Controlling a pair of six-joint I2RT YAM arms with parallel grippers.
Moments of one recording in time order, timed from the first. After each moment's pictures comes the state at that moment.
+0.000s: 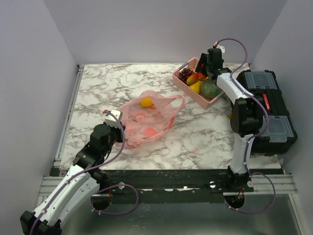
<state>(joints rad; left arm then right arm) -0.52 0.52 0.45 -0.28 -0.14 -0.15 0.18 2.09 1.79 -0.23 0.23 0.36</state>
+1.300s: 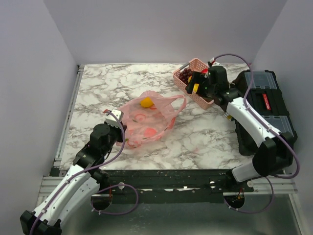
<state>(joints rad) -0.52 0.53 0.45 -0.26 -0.10 -0.15 0.32 1.50 1.26 -0.35 0.05 0.43</state>
